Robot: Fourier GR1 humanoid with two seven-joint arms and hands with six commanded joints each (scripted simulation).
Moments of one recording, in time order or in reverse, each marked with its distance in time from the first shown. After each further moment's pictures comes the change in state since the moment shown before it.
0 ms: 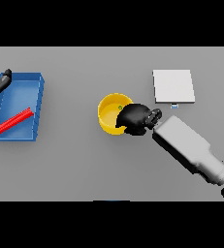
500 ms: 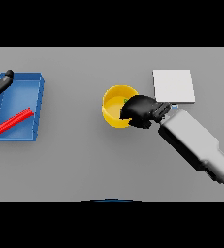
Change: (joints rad) left arm -0.006 -0.008 -0.003 0.011 0.003 -0.011 0.013; right arm -0.003 -0.043 -0.075 -0.069 -0.059 0.031 0.030
